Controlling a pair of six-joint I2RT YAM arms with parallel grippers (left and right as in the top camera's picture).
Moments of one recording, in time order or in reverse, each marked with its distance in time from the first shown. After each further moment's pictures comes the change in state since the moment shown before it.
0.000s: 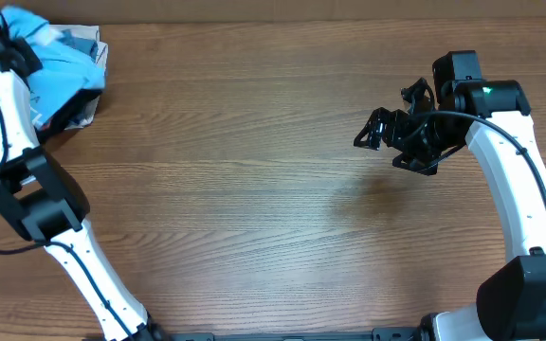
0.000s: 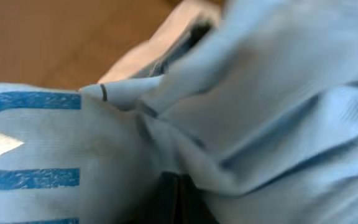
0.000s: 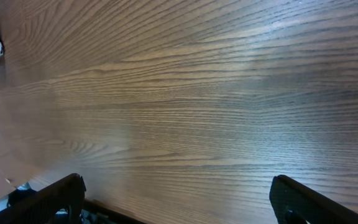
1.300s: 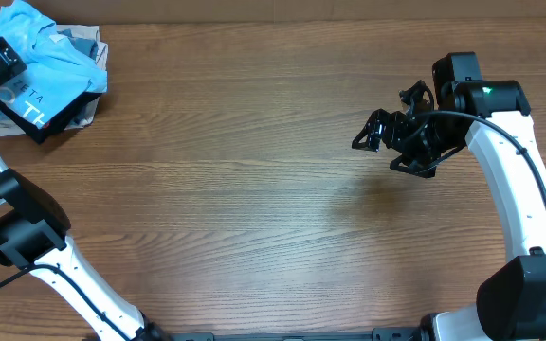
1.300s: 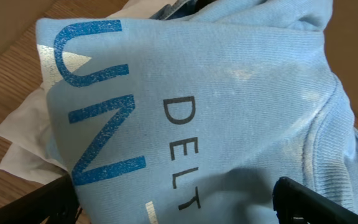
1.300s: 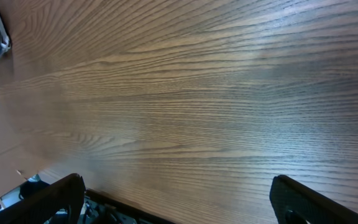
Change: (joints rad) left arm 0.119 -0.174 0.002 -0.289 0.386 -0.003; right arm 0.000 0.000 0.000 -0.024 -0.034 0.000
